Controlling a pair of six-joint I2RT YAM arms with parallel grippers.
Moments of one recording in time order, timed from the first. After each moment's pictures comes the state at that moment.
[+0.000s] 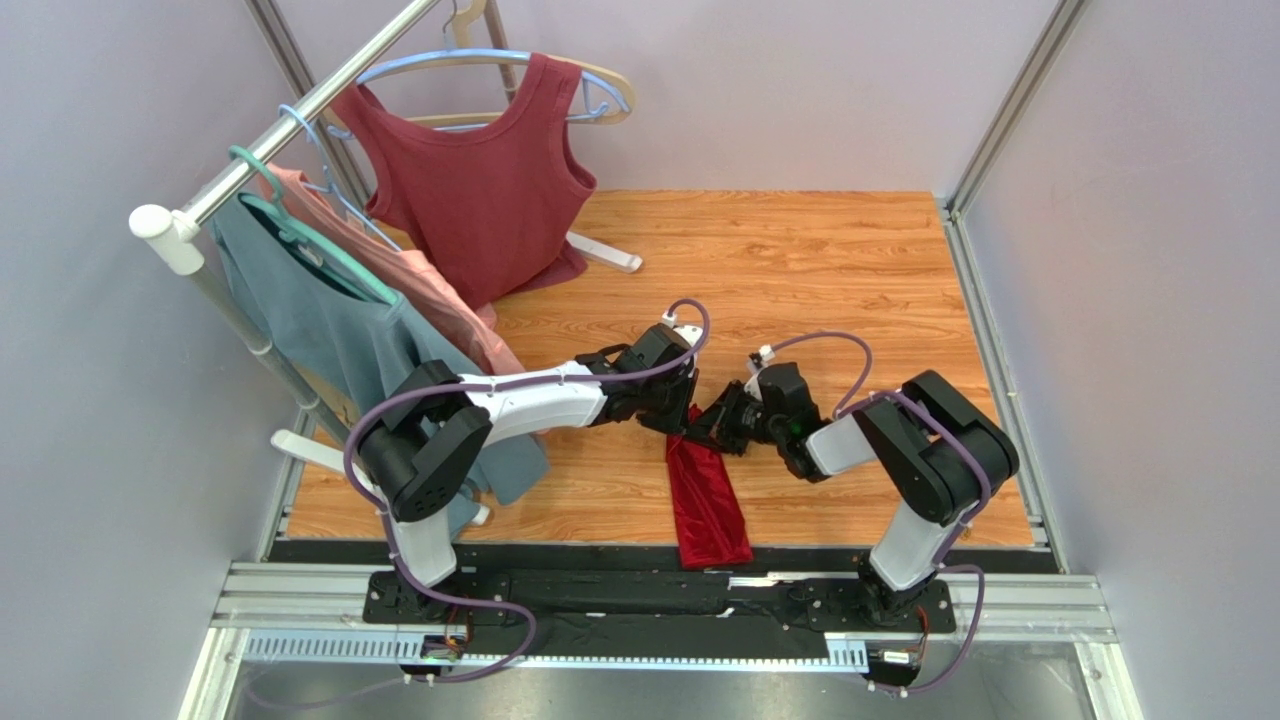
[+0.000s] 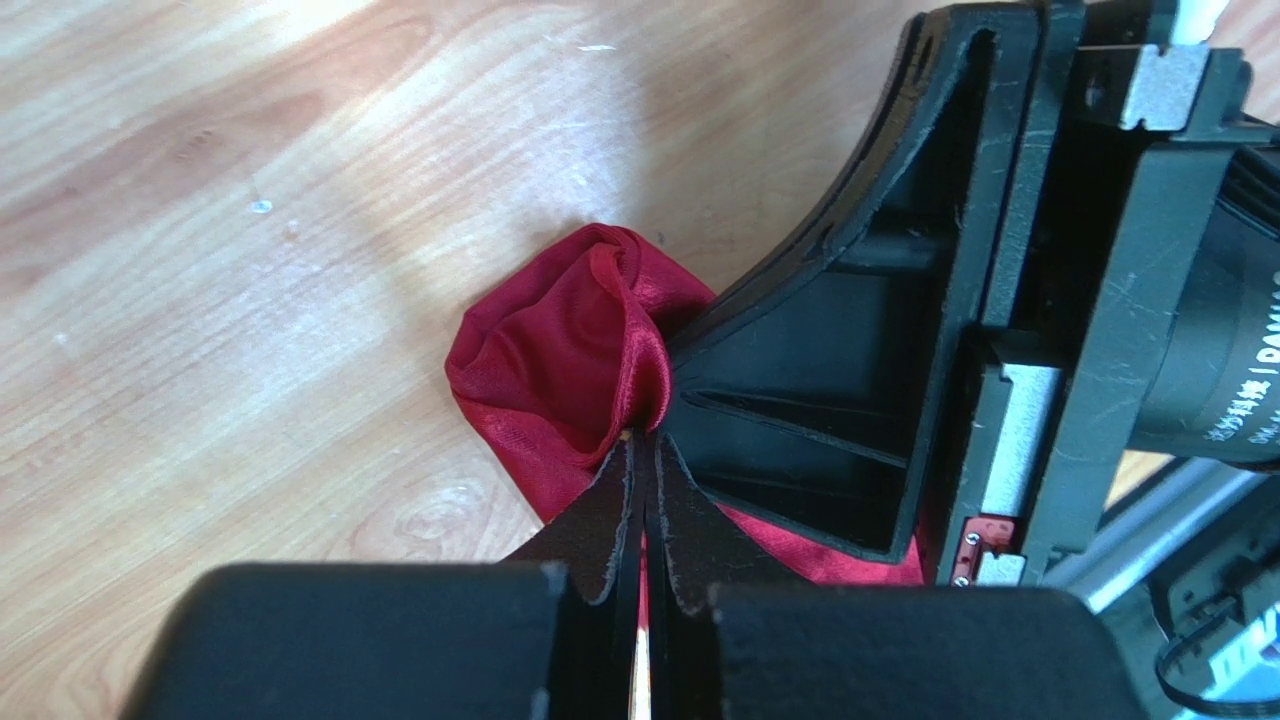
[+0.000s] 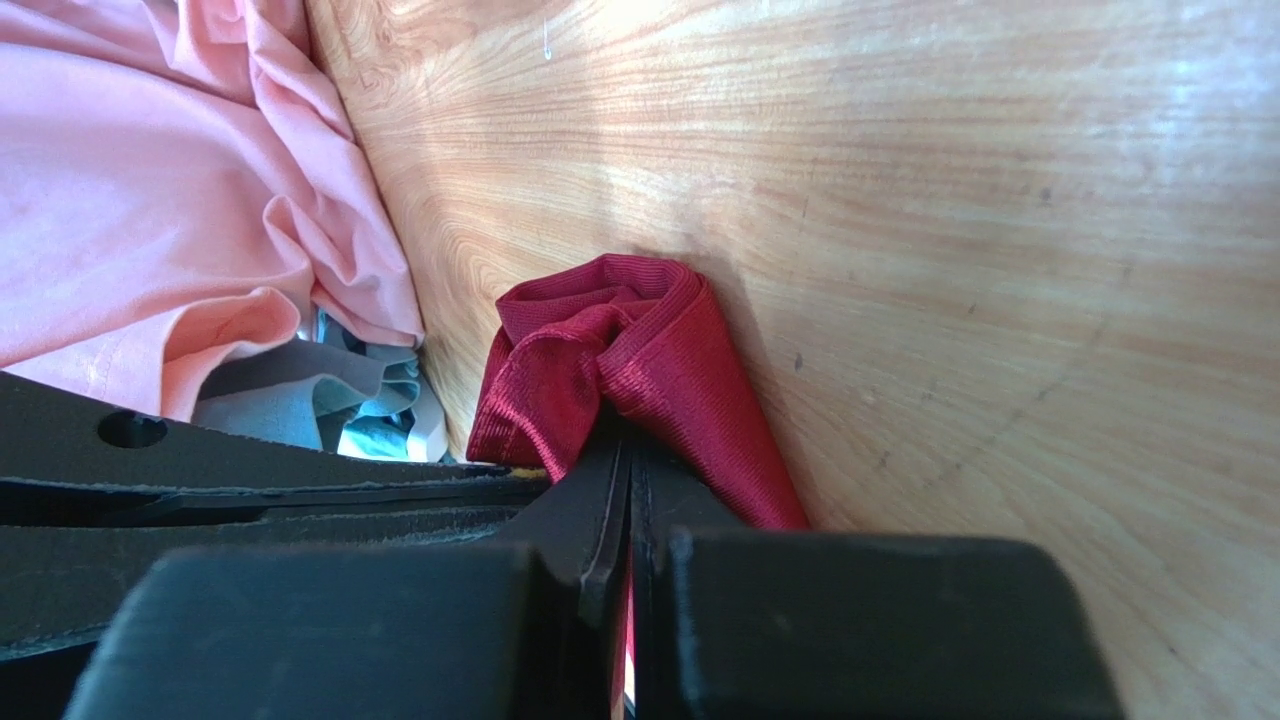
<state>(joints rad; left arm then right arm) -0.89 1.80 1.12 -0.22 0.08 -0.49 0.51 1.72 0.44 0.69 -0.44 1.15</state>
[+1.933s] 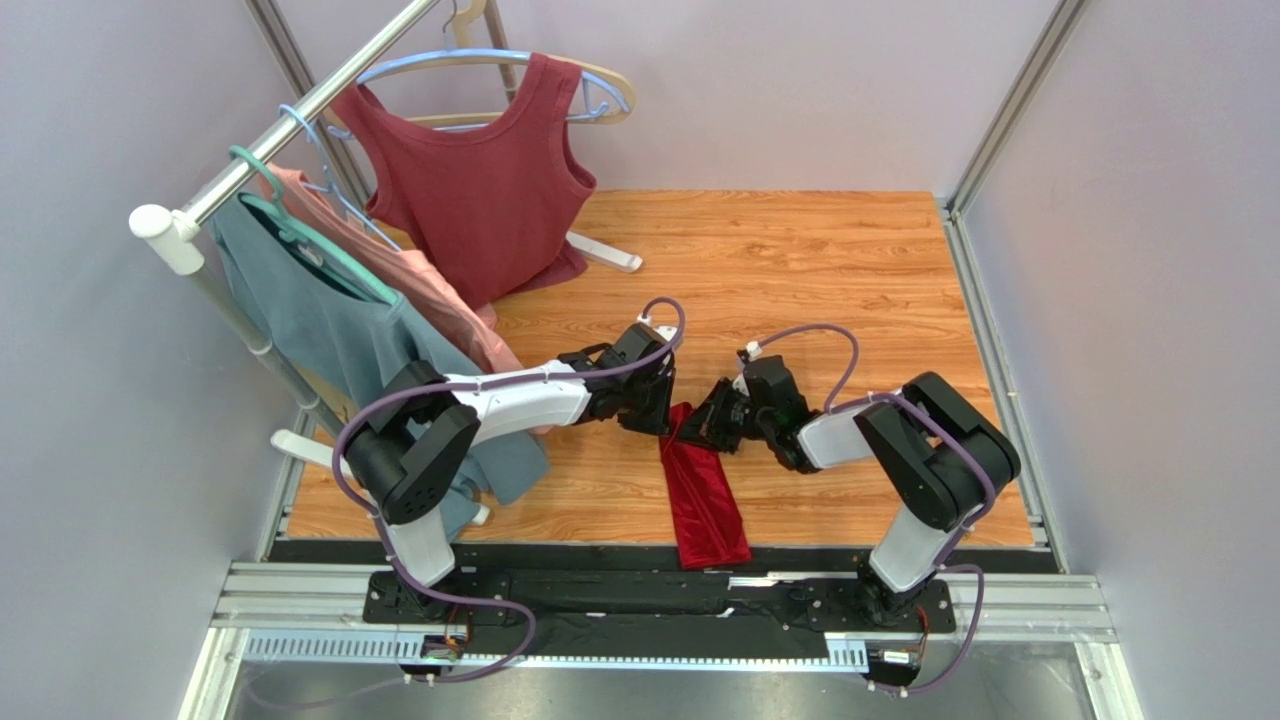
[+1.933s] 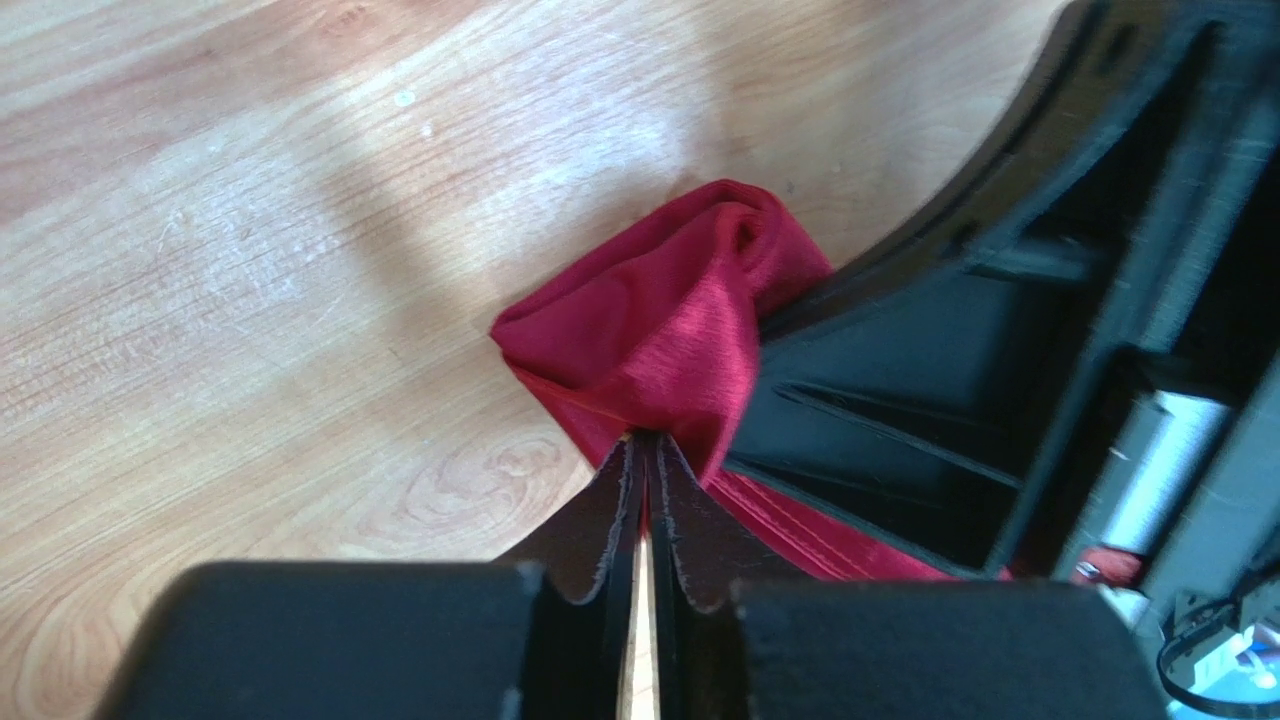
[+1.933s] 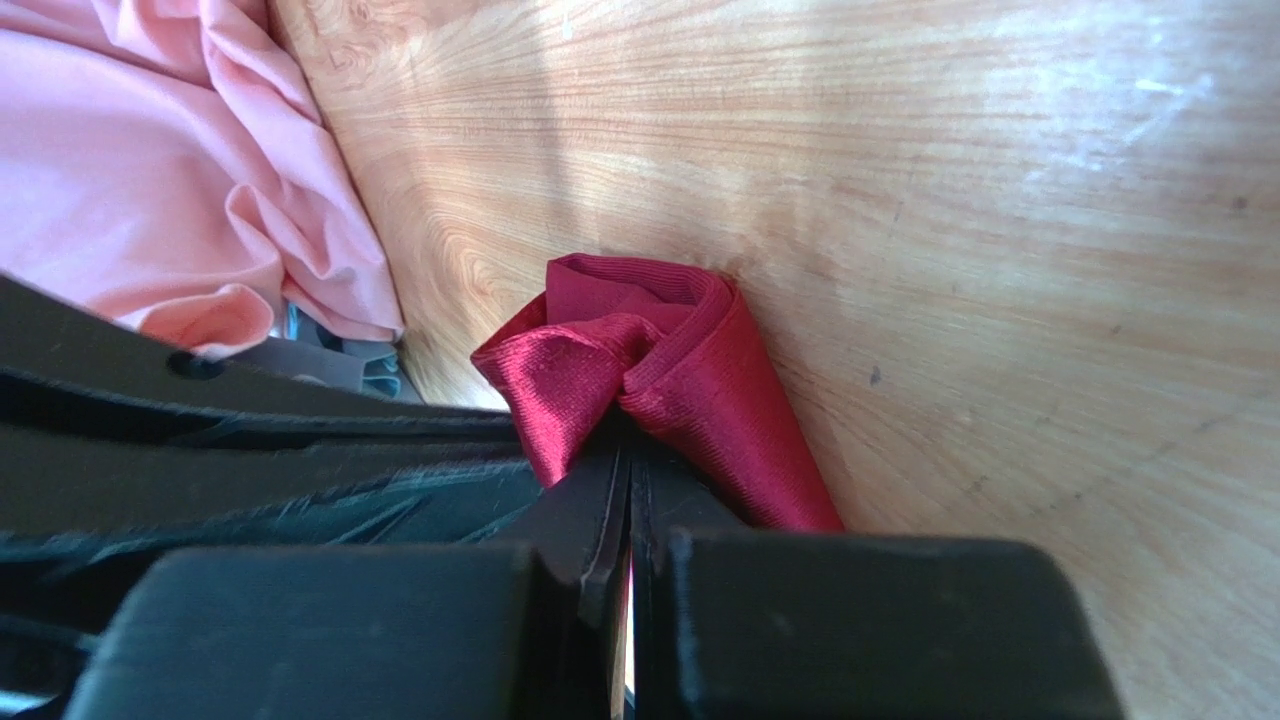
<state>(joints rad) -0.83 1.77 1.06 -0.24 0.09 -0.55 0.56 1.70 0.52 0.54 -0.42 1.12</state>
